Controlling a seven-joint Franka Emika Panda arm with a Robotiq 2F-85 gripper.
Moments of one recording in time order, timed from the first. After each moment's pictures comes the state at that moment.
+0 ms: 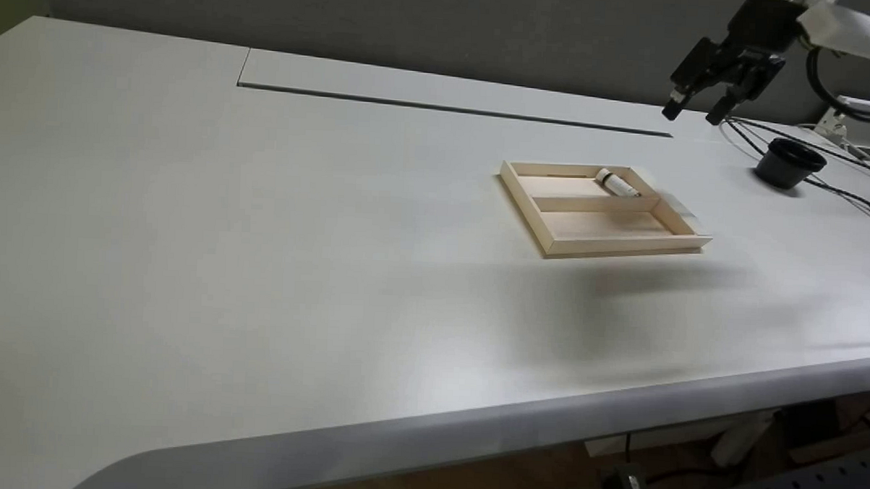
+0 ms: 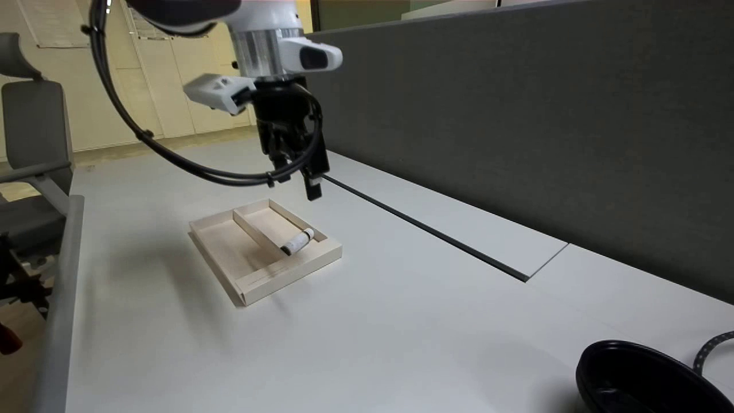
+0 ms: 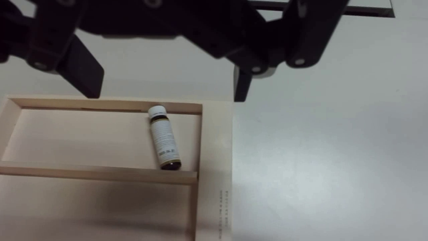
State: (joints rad) arm -0.10 0.33 -0.07 -2.17 0.12 2.58 -0.35
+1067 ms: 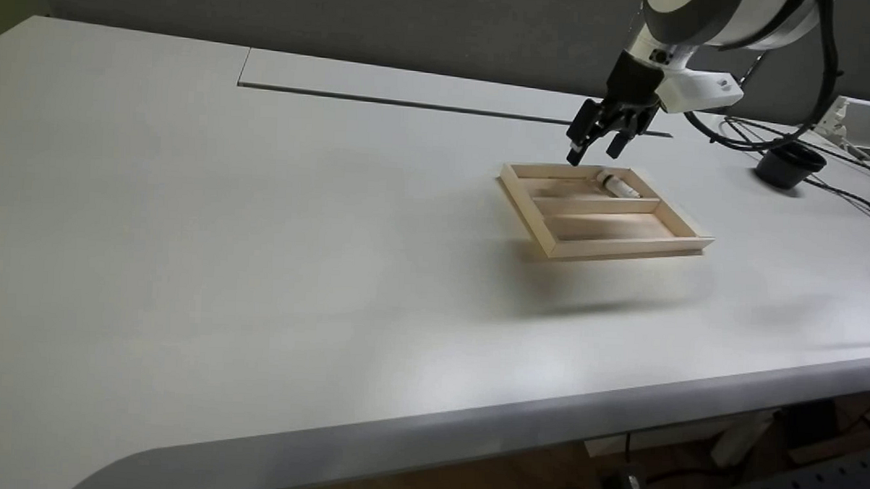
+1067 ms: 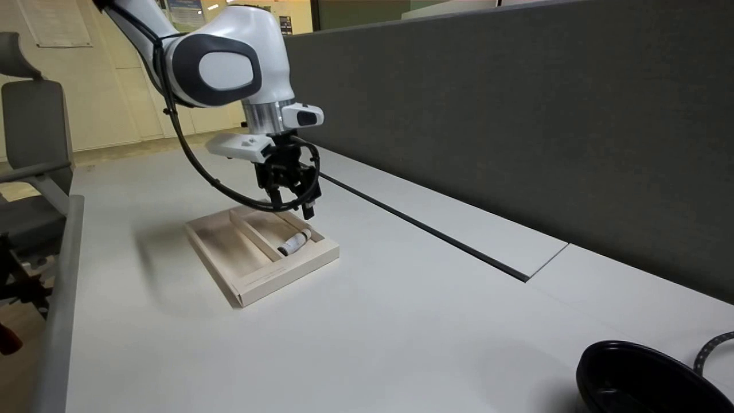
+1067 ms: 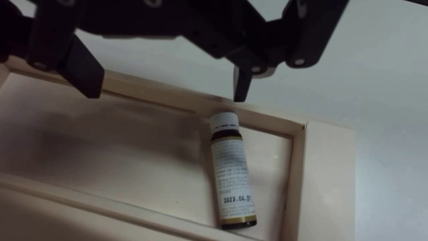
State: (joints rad) arm 0.00 0.62 0.01 -2.02 -0.08 2.72 -0.21
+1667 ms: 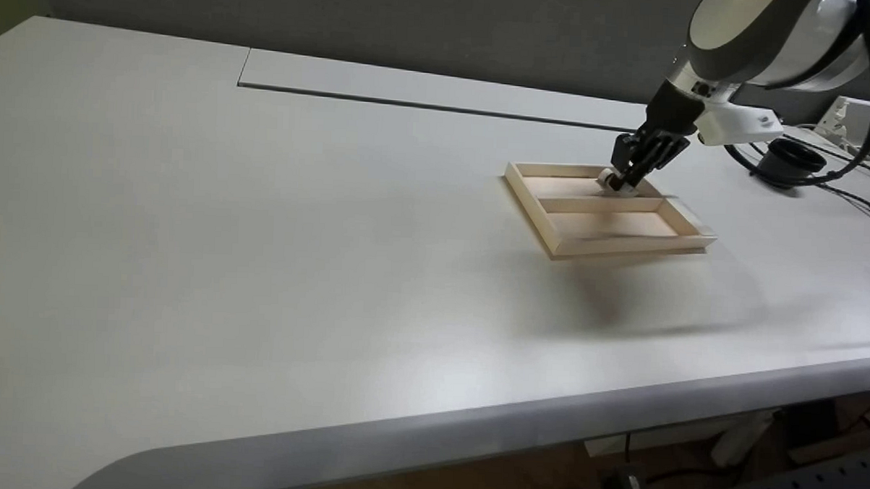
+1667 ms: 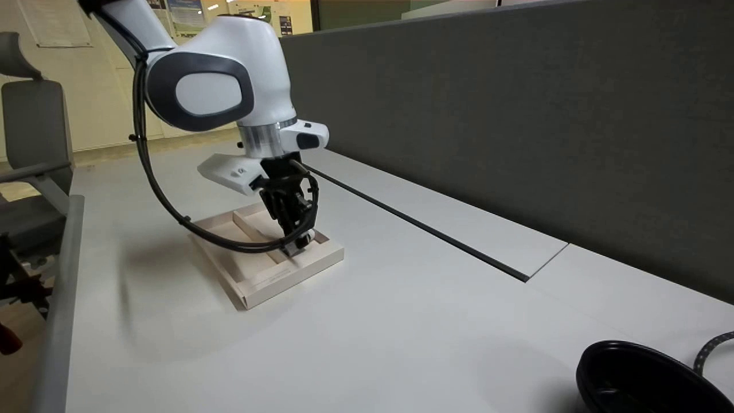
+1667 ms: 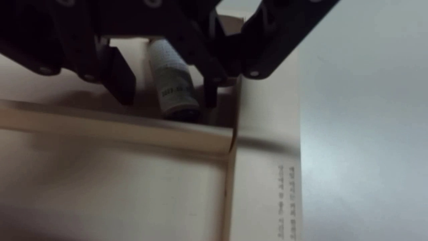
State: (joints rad) arm -0.14 0.63 0.03 -2.13 -0.06 2.83 -0.22
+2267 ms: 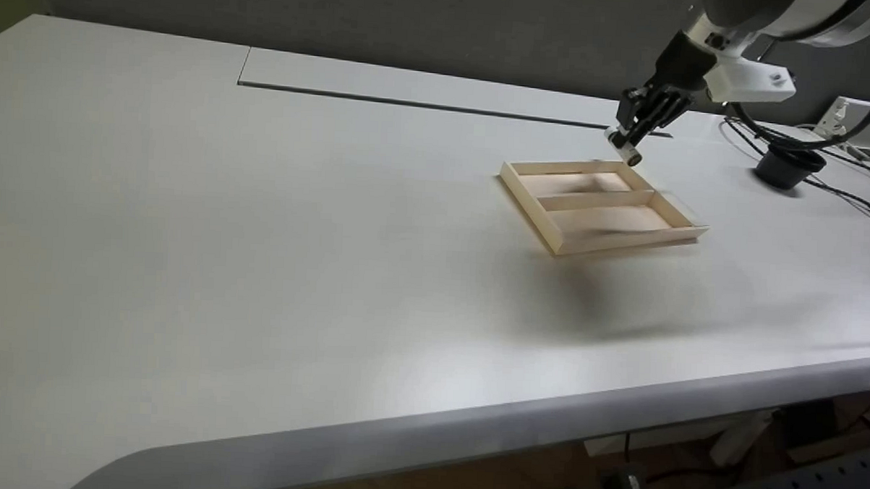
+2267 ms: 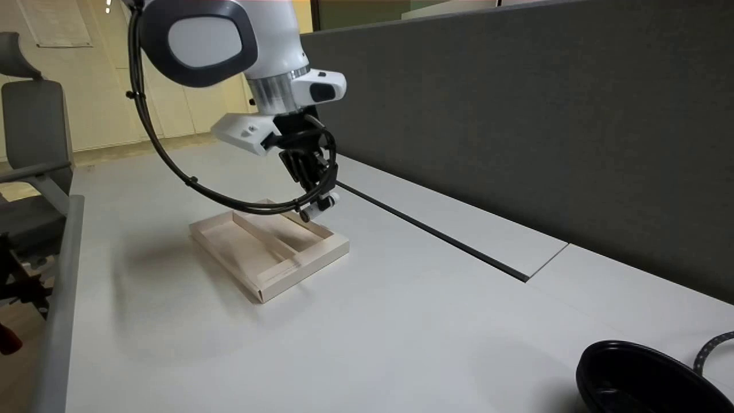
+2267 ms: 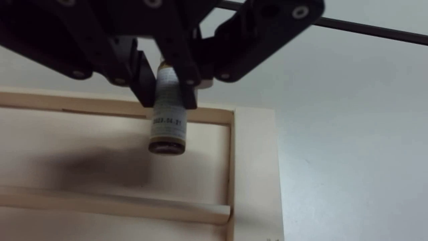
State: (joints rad) arm -0.12 0.53 0.04 -2.12 -0.03 2.85 -0.25
